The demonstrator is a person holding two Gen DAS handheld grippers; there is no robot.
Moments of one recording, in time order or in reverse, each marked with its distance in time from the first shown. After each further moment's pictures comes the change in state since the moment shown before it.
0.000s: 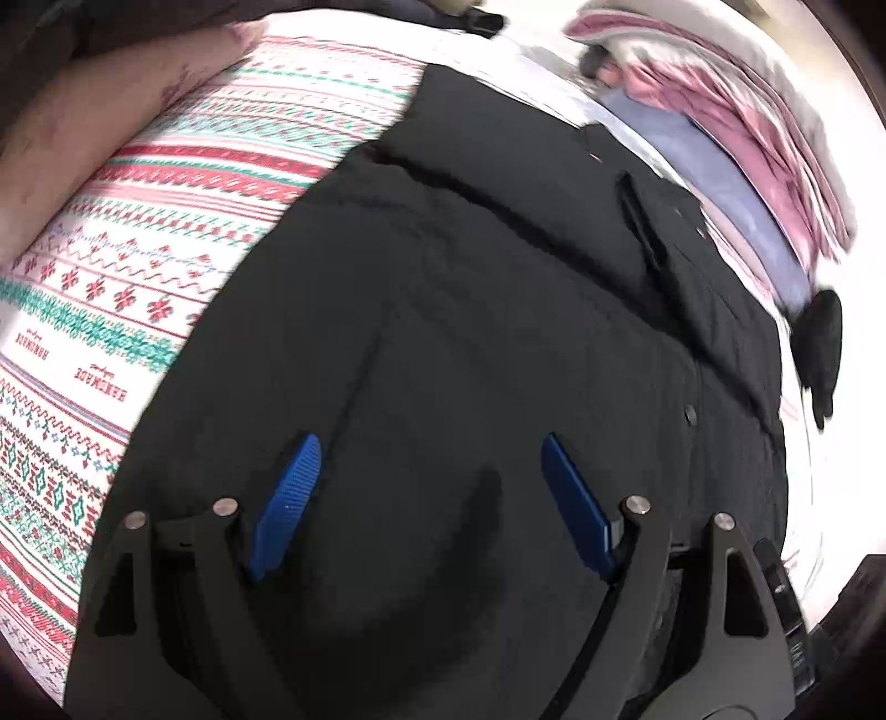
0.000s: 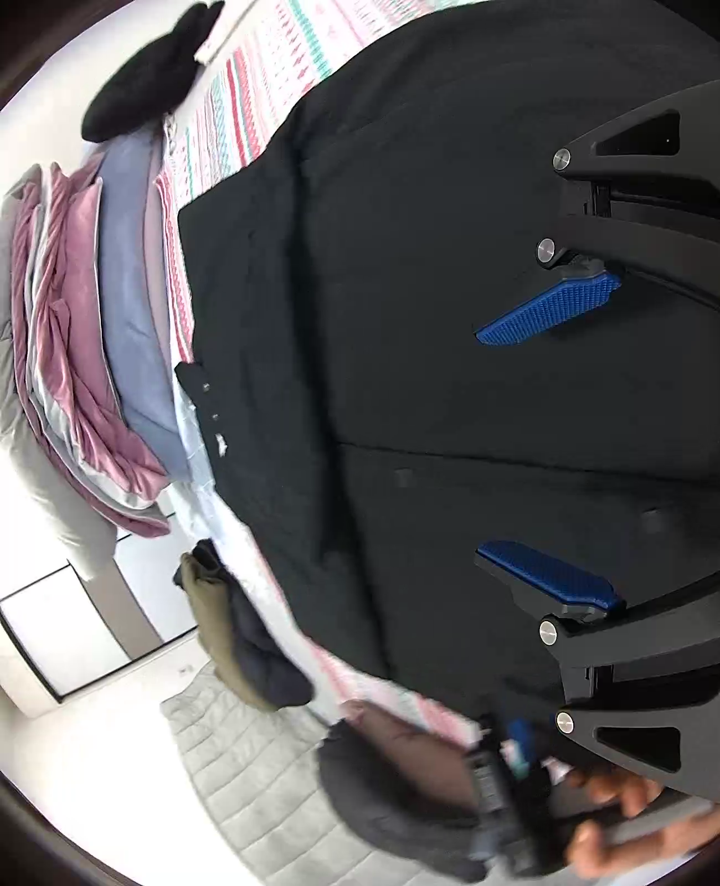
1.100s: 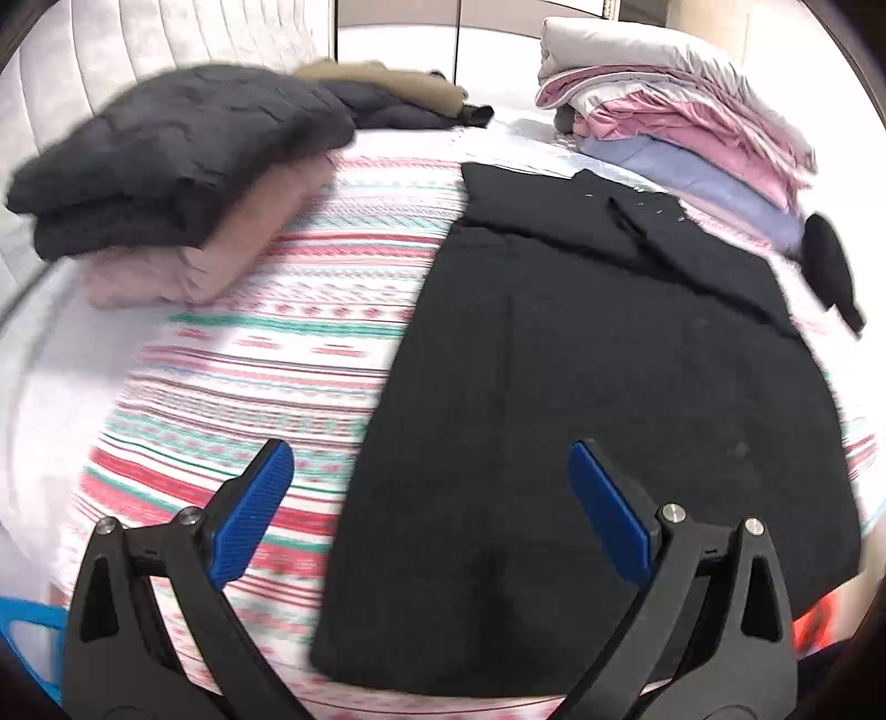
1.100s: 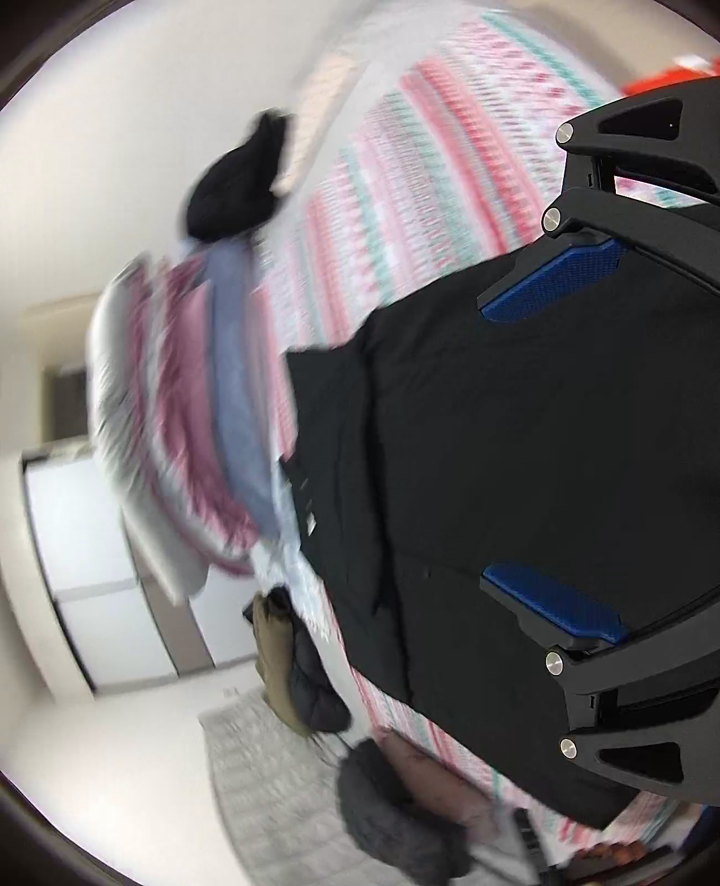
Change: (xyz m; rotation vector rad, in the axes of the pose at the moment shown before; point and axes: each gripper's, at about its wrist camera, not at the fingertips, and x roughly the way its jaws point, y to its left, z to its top) left arm -0.117 0.066 -0.095 0.233 -0.298 0.202; right arm -0.169 -0.092 -0.042 -0.009 -0.187 -0.152
